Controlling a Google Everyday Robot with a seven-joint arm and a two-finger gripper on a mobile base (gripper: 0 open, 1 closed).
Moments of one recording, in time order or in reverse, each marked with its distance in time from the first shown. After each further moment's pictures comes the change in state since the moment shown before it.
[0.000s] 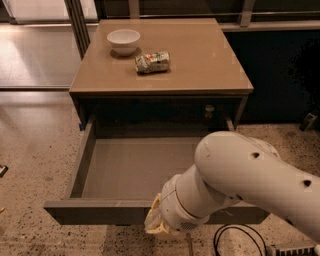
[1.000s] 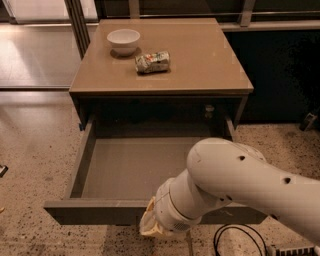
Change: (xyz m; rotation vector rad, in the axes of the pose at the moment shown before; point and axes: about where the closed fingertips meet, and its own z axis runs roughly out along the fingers) arm -0.002 -0.003 0.023 -0.012 -0.018 0.014
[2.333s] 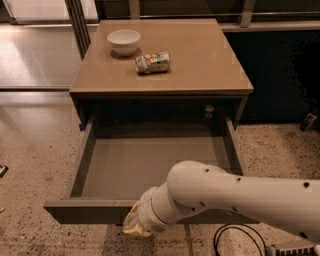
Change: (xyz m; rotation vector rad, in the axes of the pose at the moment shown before) arm -0.003 -0.032 0.084 0.033 -0.104 0.072
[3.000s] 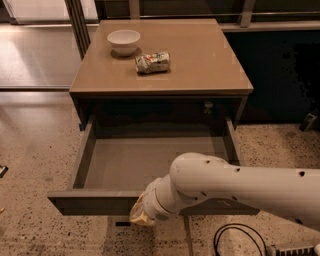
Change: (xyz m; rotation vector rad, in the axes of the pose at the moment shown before) arm 0.015 -0.031 -0.005 0.040 0.034 0.034
